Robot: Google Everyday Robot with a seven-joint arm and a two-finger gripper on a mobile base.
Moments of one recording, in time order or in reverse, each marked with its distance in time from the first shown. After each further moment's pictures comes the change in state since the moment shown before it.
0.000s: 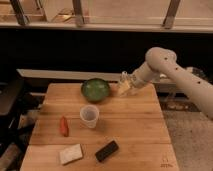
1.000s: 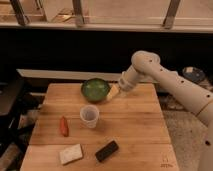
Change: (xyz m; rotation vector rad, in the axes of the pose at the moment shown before) arm 0.004 0.028 0.051 -0.038 0.093 -0.076
